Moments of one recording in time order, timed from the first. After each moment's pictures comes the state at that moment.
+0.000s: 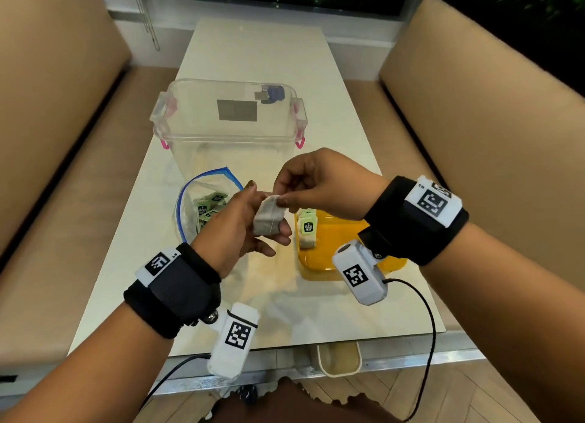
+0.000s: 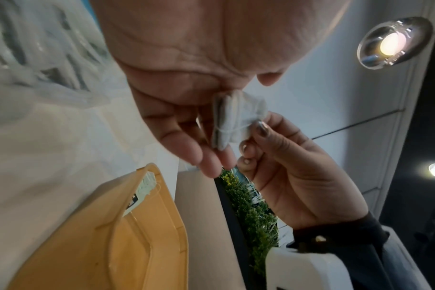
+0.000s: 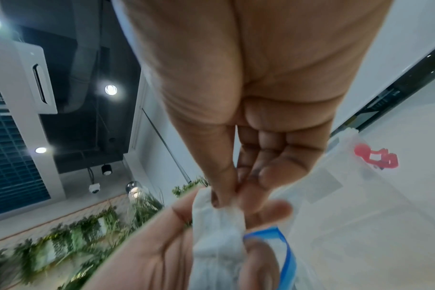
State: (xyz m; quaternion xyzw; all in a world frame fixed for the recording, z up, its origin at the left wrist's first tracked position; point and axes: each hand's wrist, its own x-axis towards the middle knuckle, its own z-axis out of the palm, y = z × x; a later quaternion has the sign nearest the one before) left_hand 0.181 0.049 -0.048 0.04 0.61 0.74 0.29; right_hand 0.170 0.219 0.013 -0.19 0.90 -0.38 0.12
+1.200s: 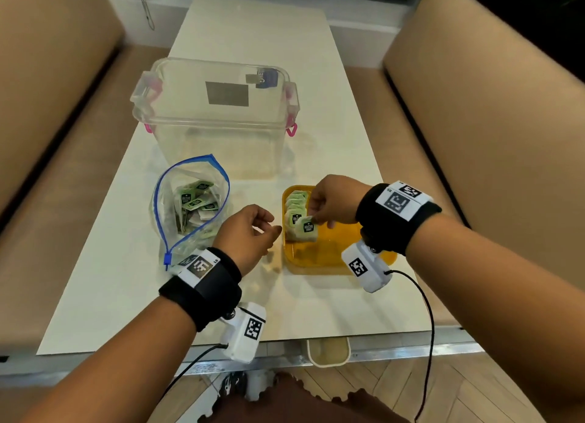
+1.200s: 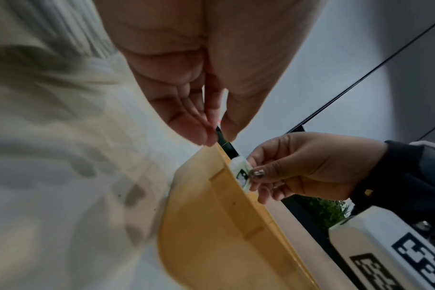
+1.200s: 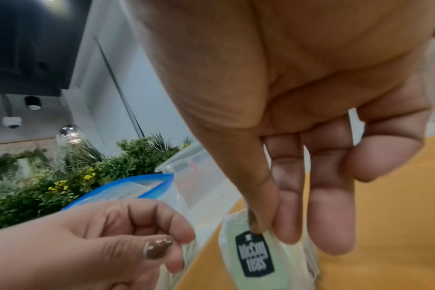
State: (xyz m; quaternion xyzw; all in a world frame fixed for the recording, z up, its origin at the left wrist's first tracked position) left_hand 0.178 0.081 -0.127 0.03 0.83 0.55 0.11; right_hand 0.142 0.269 -0.058 -0.04 0.95 -0.16 0.26
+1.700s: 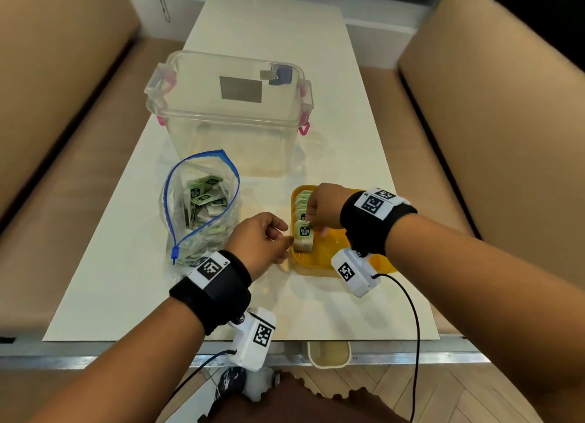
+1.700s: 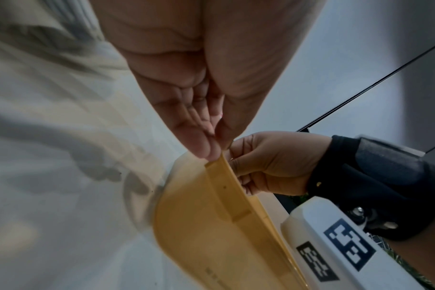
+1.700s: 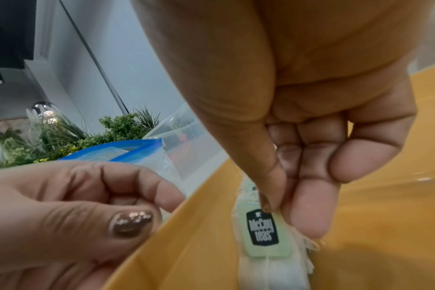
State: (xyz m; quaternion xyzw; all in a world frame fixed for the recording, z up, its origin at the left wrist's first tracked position) left_hand 0.186 0.085 -0.127 -0.01 0.80 0.58 0.17; right_hand 0.123 0.242 -0.085 -0.03 0.95 -0.05 0.31
